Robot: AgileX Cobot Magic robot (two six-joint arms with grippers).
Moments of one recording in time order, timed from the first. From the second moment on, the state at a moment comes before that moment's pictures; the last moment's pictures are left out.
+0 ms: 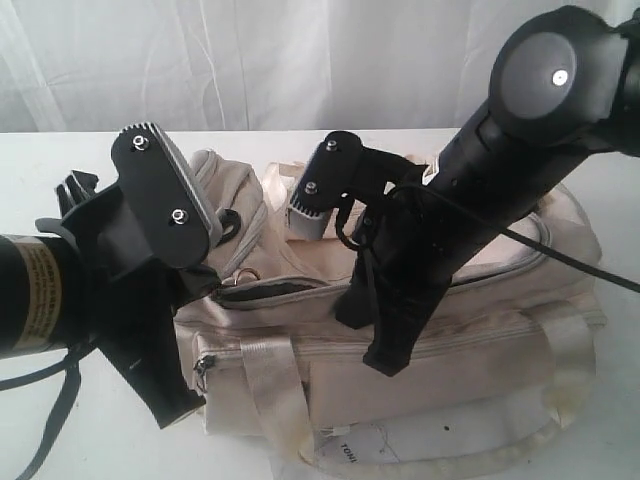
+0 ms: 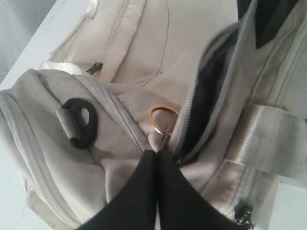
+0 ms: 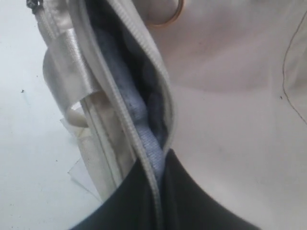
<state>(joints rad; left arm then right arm) -0.86 1.12 -0.71 0.71 0.44 -0.34 0.60 1.51 -1.11 0.39 0.89 -0.93</state>
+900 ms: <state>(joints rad) -0.86 1.12 -0.71 0.70 0.40 -0.34 0.61 1.47 -1.14 0.40 0.66 -0.98</state>
